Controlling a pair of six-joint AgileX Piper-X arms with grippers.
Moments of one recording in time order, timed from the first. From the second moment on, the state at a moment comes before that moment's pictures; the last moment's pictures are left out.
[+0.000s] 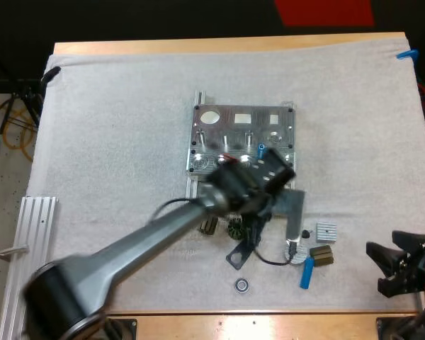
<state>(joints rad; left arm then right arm) -0.90 1.61 -1.33 1.04 0.00 -0.97 0.60 0.48 -1.02 1.29 -0.06 -1.55</state>
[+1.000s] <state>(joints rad) -0.78 0.81 -1.07 1.28 0.08 -1.25 0.60 0.80 -1.02 0.91 -0.40 -1.53</state>
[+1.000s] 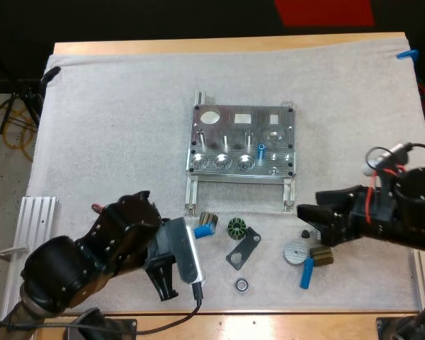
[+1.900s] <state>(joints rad) -0.78 0.81 -1.06 1.28 0.08 -1.27 0.88 1.12 -1.02 0.53 -0.60 -1.36</state>
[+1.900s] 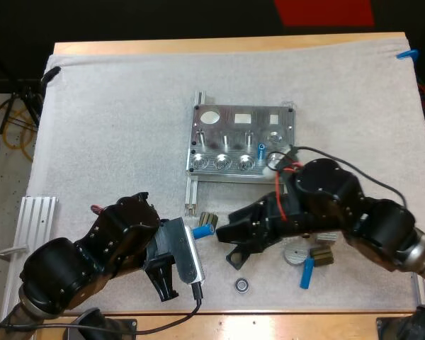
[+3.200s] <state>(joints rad) -0.78 0.81 -1.06 1.27 0.11 -1.27 0.89 1.27 -1.02 0.37 -0.84 -1.27</state>
